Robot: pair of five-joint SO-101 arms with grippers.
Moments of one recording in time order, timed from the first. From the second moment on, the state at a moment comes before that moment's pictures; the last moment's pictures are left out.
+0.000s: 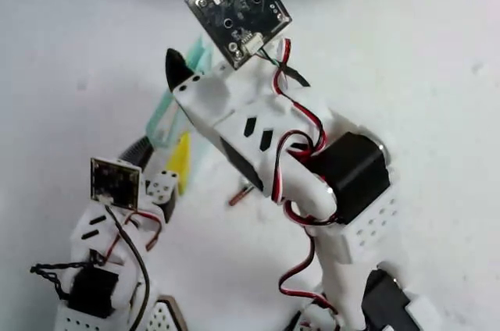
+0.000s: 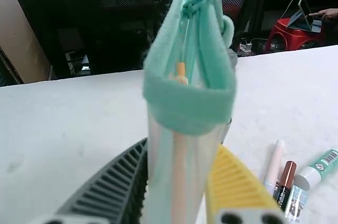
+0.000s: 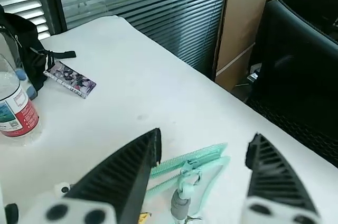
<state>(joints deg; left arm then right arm) 8.9 -104.9 83.3 45.5 2.7 -43.5 -14.8 -39.0 82.9 8.3</state>
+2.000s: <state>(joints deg) 8.9 -104.9 83.5 45.5 2.7 -9.8 18.6 14.2 43.1 -9.7</state>
